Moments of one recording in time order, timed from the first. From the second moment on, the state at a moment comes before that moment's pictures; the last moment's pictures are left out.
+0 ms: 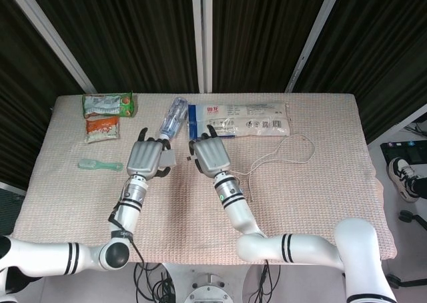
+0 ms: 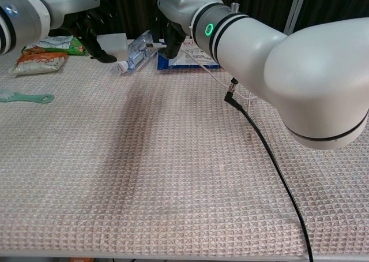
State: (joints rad) left arm -0.89 -1.53 -0.33 -1.81 0.57 1.28 0.82; right arm 1.09 -1.88 0.46 -1.43 -0.70 1.12 -0.82
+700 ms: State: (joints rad) left arm -0.95 -1.56 -0.34 -1.81 0.52 1.33 0.87; right arm 1.16 -1.94 0.47 -1.35 -0.67 1.14 -0.82
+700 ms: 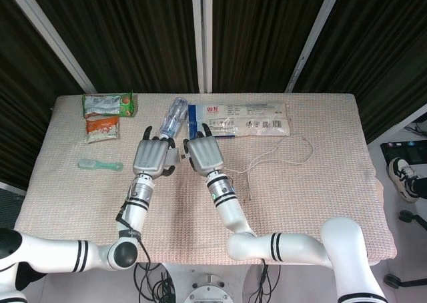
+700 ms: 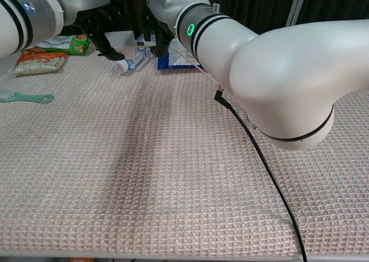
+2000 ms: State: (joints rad) left arm -1.02 -1.59 -0.34 -1.79 0.42 1.35 0.94; right arm 1.21 -2.00 0.48 -1.25 -0.67 1.13 -0.80
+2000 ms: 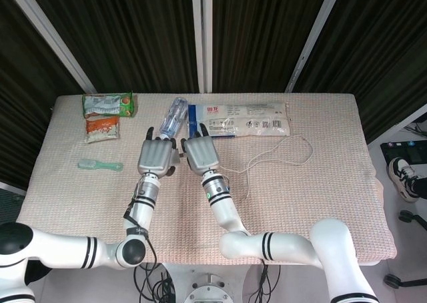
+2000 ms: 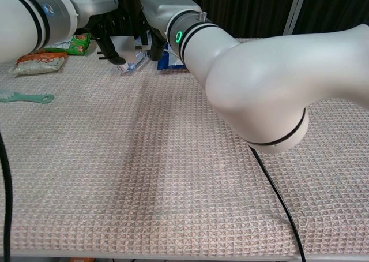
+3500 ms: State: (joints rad) left arm -1.05 -1.60 -0.34 -1.75 0.36 1.36 0.97; right arm 1.20 -2.00 0.50 -1.28 -0.60 1.12 -0.81
